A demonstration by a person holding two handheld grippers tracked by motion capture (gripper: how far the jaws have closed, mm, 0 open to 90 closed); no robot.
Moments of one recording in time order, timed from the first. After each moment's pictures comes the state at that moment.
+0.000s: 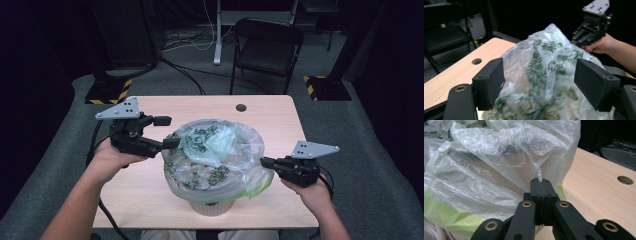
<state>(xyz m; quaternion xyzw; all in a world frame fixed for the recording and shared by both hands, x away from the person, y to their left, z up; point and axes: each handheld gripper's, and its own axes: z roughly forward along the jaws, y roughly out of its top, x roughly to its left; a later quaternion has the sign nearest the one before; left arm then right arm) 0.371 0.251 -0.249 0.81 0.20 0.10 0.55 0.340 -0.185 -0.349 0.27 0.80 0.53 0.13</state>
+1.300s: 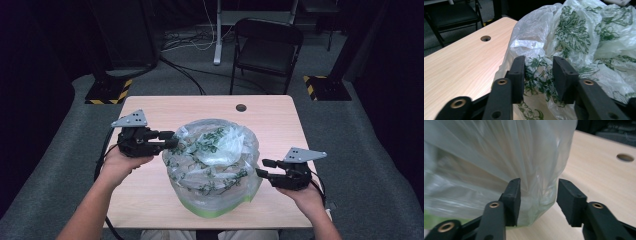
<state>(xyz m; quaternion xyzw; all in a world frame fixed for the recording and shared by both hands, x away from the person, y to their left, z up) 0.390 0.257 -0.301 0.82 0.25 0.09 0.51 0.351 -0.185 -0.389 0.31 0.80 0.50 0.12</state>
